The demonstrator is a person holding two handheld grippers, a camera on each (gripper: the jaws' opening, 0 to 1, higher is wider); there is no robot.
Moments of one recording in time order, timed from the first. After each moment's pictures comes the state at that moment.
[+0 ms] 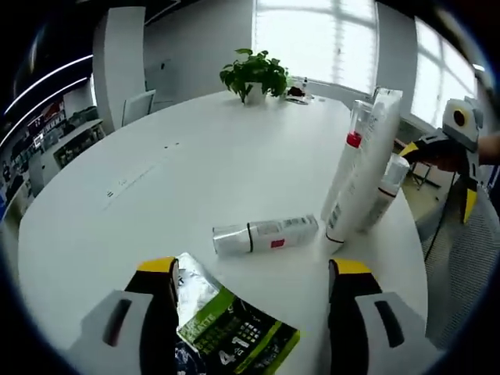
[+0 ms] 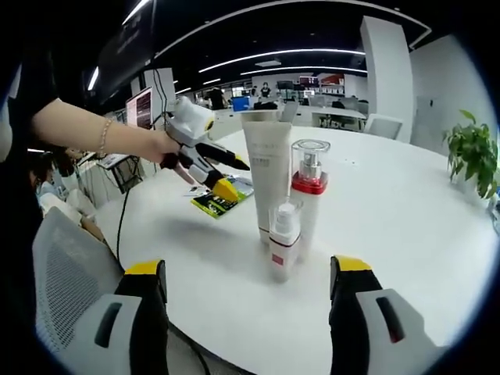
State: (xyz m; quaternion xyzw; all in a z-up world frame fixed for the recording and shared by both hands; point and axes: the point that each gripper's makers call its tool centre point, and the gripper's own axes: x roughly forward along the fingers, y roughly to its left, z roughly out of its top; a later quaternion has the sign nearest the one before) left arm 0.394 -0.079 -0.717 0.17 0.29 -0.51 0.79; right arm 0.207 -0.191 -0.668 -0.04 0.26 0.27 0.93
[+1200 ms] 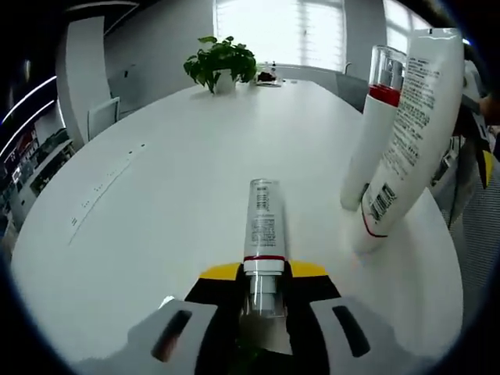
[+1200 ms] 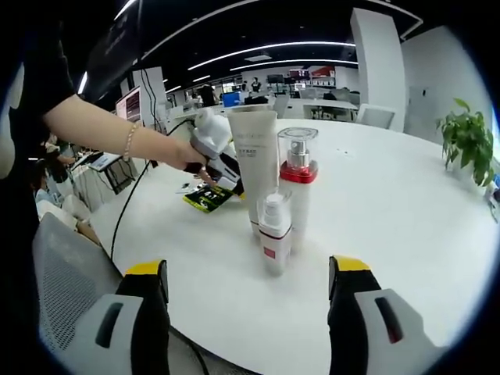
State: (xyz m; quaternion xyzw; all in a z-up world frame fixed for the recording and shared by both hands) left arm 0.416 -0.116 -0.763 0.22 0.27 -0.57 0.74; right arm 0.211 -0.198 -0.676 -0.02 0.27 0.25 0.93
